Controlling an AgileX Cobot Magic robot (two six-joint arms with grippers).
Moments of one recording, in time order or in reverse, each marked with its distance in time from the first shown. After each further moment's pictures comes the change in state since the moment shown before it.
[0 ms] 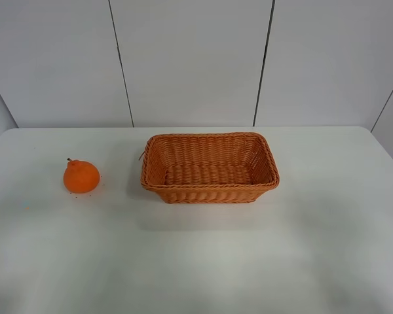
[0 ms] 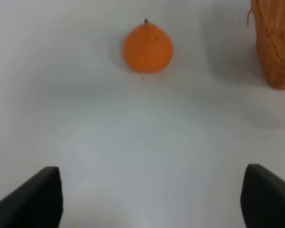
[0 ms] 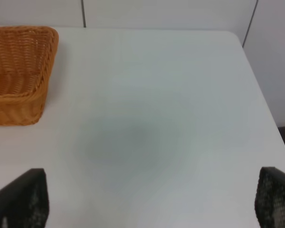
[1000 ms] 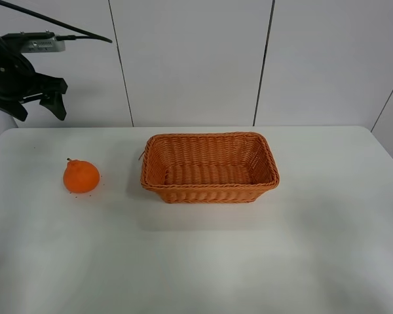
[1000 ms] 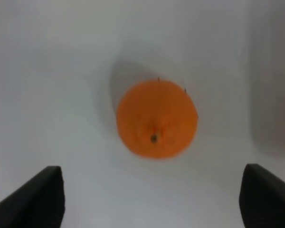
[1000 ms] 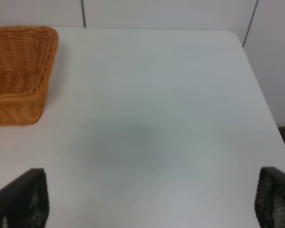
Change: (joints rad) left arm 0.000 1.500 -0.979 0.000 0.028 0.041; right arm 0.000 0.000 0.000 0.000 0.000 0.000
